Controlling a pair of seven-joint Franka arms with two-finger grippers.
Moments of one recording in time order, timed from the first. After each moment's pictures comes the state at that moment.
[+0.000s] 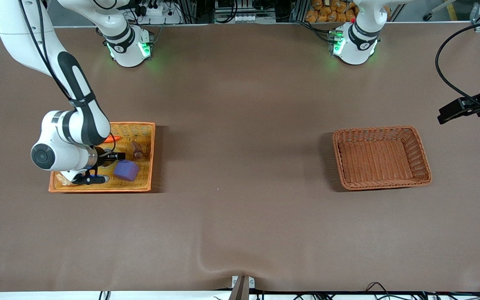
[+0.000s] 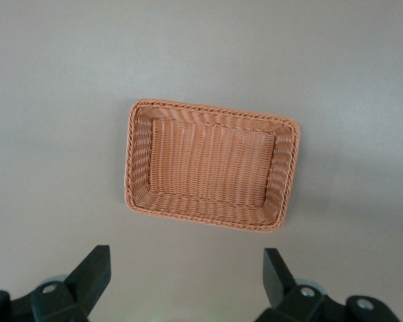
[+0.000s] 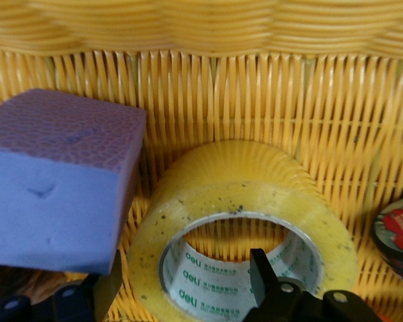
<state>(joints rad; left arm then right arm) 0.08 0.10 -0.12 -1.44 0.06 1.49 -0.22 0.09 0.50 -0.08 -1.97 0.12 2.15 -0.08</state>
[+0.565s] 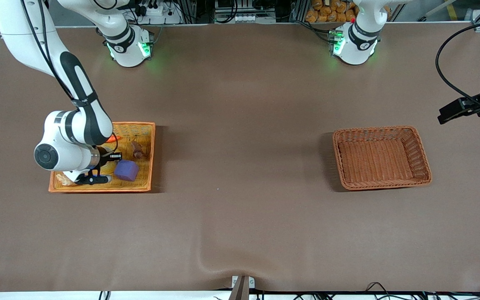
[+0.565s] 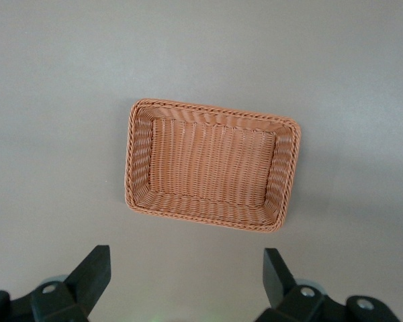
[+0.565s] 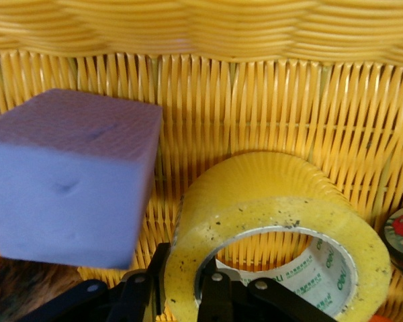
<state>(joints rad) 0.08 0.10 -0.12 -1.44 0.06 1.49 -0.22 0.10 0.49 -0.08 -1.97 0.12 2.14 -0.10</state>
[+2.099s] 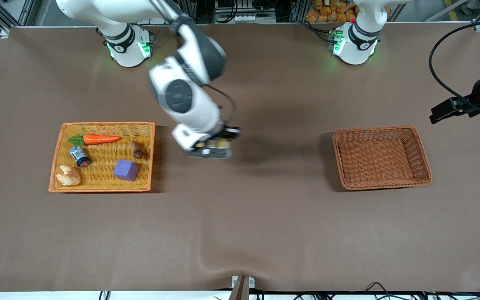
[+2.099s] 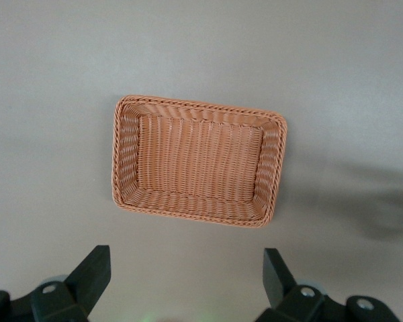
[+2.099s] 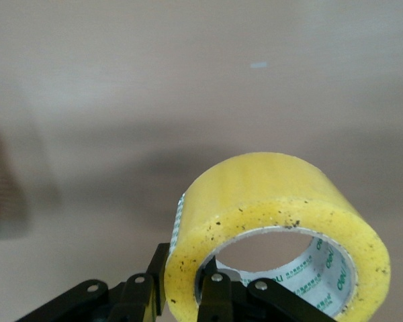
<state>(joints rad) 0.09 0.10 -0.16 -1.45 0.04 1.49 -0.23 0.77 0.60 -0.07 -1.37 0.30 2.03 0.70</state>
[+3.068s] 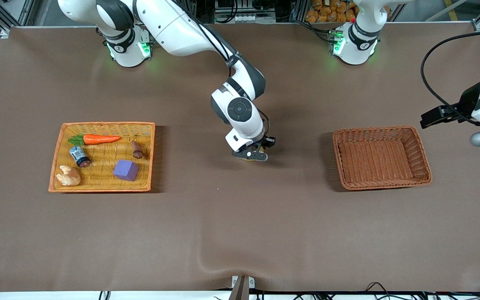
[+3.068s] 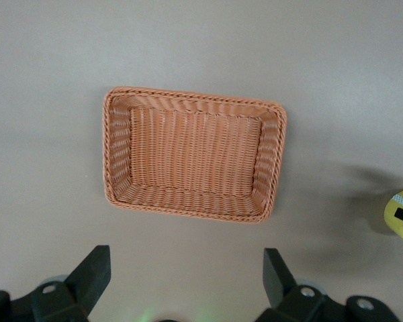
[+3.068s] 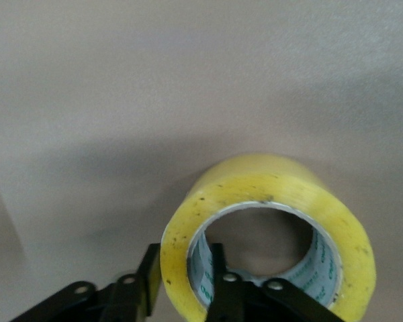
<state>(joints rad) 0.07 0.14 -0.16 -1.45 0.04 1.49 -0.23 0.89 0.89 -0.09 -1.31 0.33 2.30 0.83</state>
